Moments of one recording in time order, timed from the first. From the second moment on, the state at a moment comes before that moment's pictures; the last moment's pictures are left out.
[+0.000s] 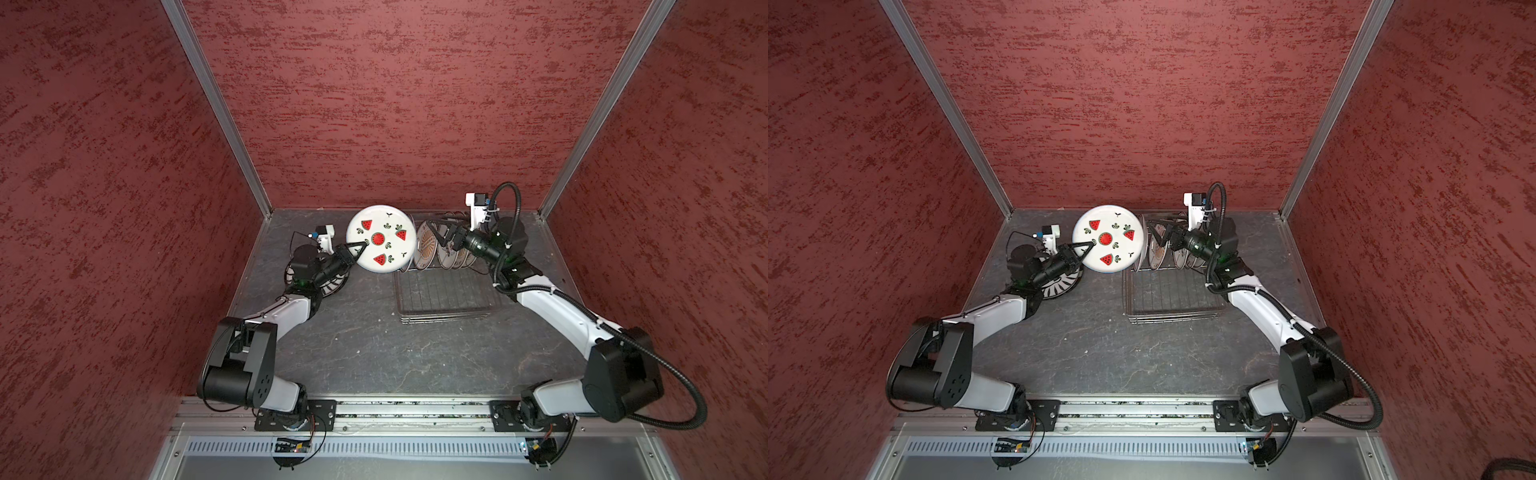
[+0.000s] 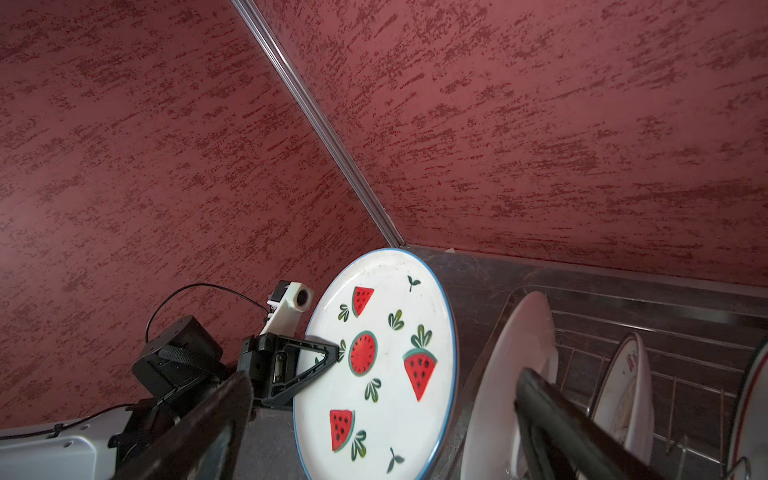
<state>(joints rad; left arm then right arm) -0.11 1.45 0.64 0.72 0.64 -1.10 0.36 1.42 1.02 0.43 -0.51 0.56</state>
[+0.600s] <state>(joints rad) 0.03 1.09 0.51 0.42 0.43 -1.02 0.58 1.62 1.29 0.26 -0.41 0.30</state>
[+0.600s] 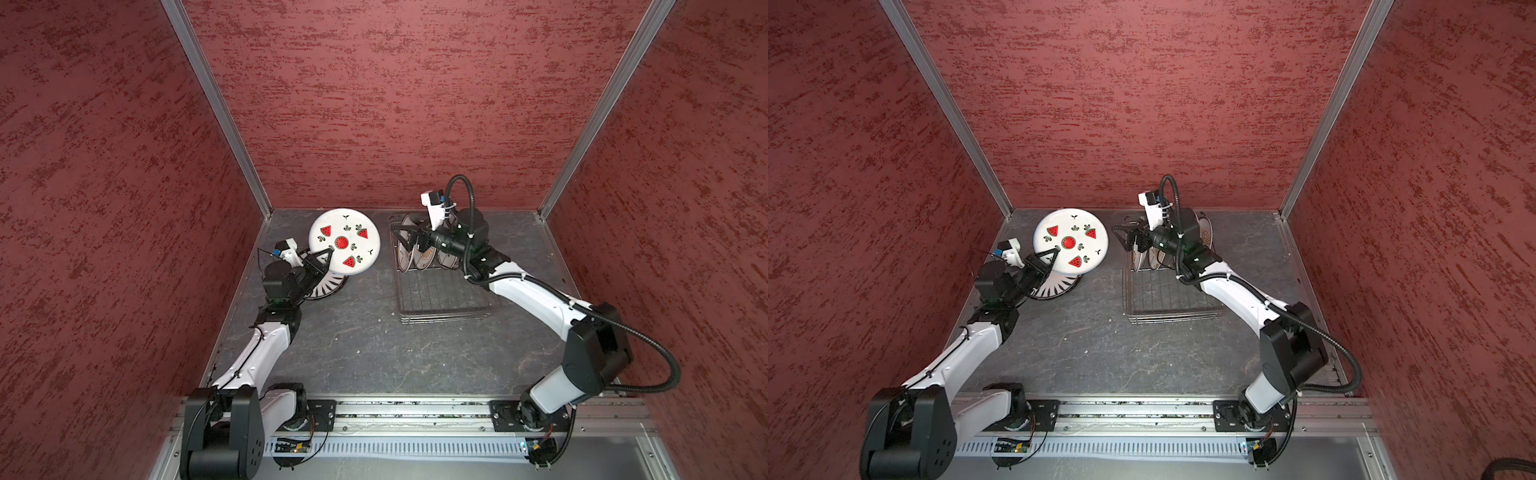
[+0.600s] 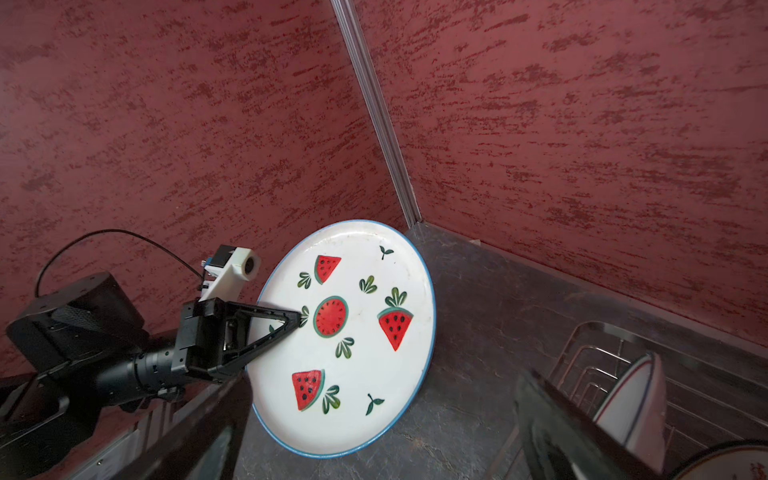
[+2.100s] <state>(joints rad) 0.16 1.35 0.45 0.37 0.13 -1.07 0.75 2.11 1.66 -0.02 -0.31 0.17</state>
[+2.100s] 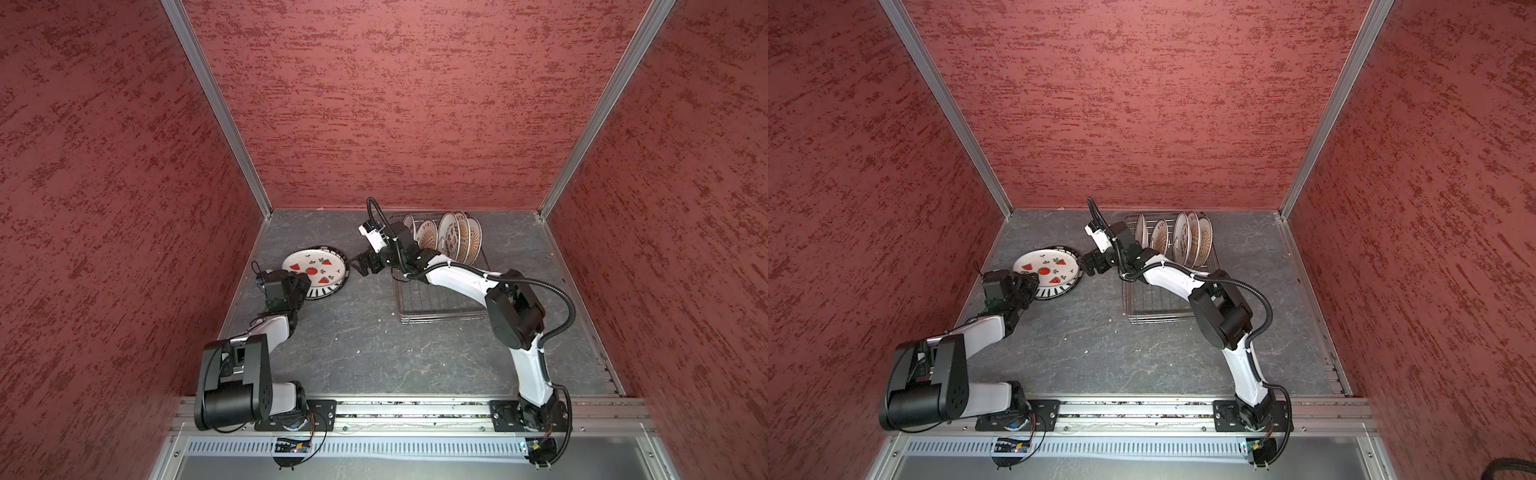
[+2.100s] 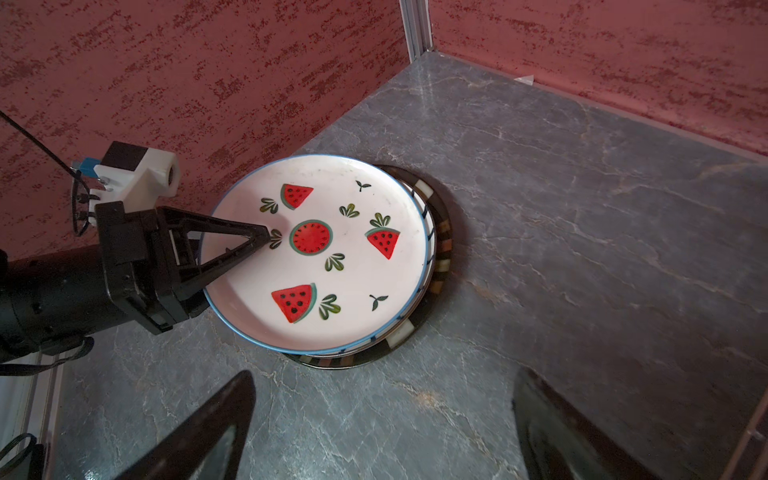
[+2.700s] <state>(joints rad) 0.12 1.39 0.53 0.23 -0.01 -1.04 0.75 2.15 1.71 -0.06 -0.30 0.17</state>
